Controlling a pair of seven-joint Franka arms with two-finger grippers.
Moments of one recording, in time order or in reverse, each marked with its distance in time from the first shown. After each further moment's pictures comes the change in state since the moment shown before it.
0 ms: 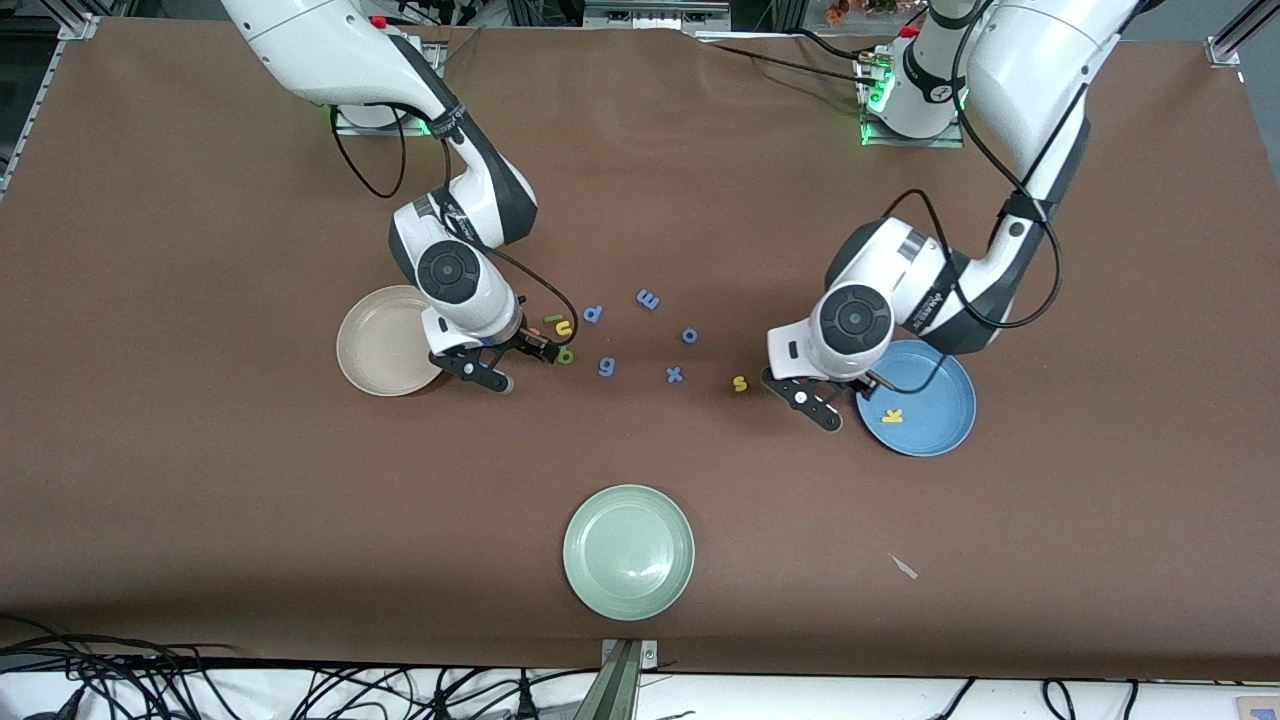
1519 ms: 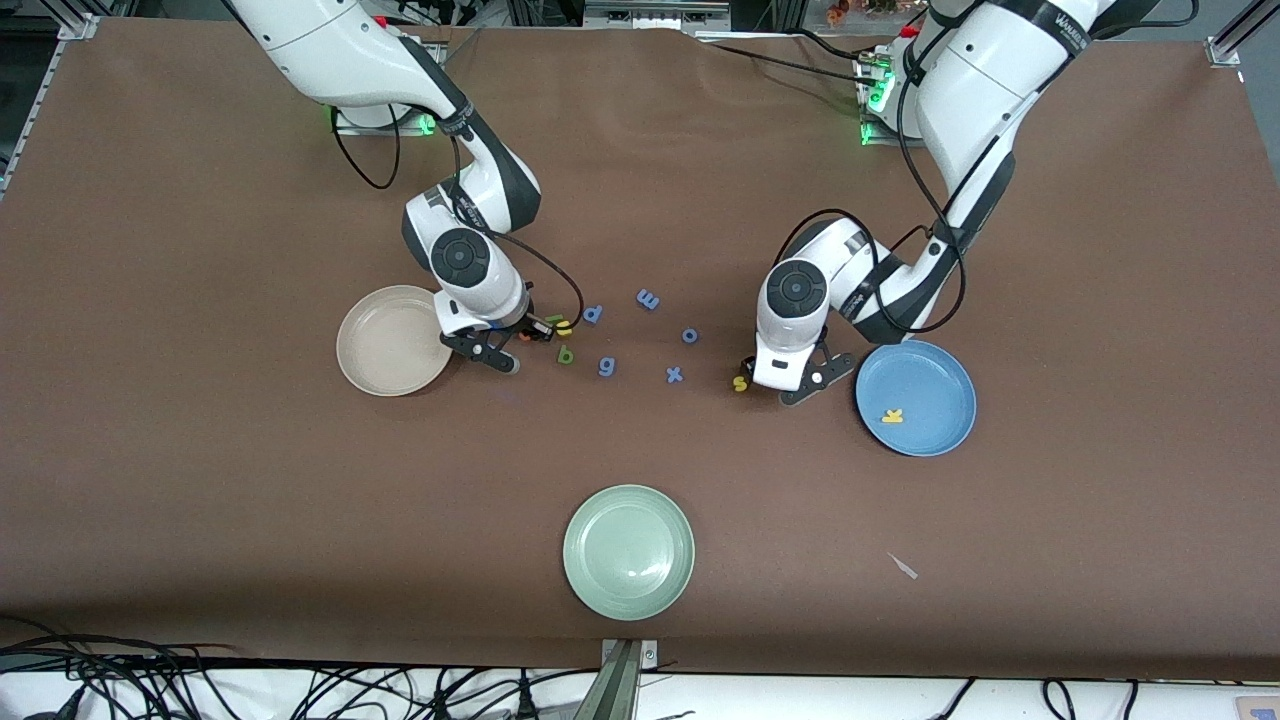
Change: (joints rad) left arm -0.040 0.072 0.004 -0.197 0.128 0.355 -1.303; right arm -0.002 -0.003 0.025 -0.092 0.000 0.081 0.037
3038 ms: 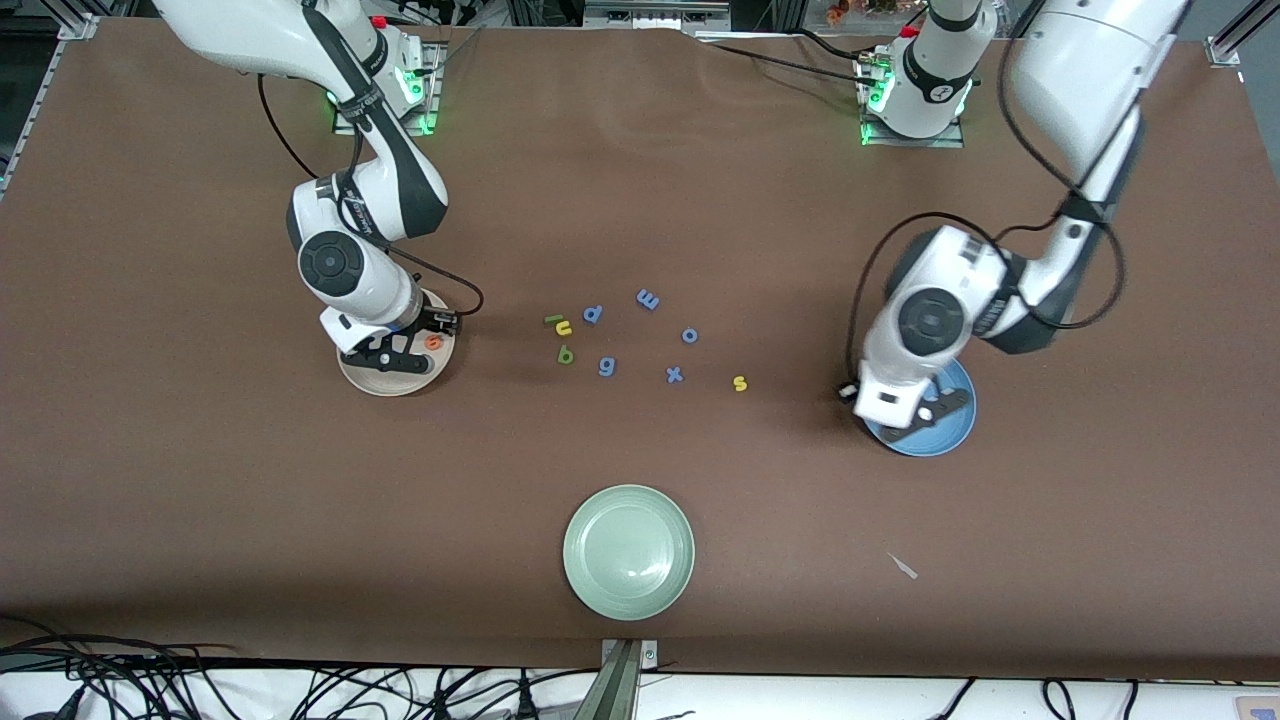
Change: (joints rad) left arm 0.248 -0.129 0.005 0.062 -0.079 -0.184 0.525; right arm -0.165 -0.184 -0.042 -0.118 -0.012 -0.140 -0.458
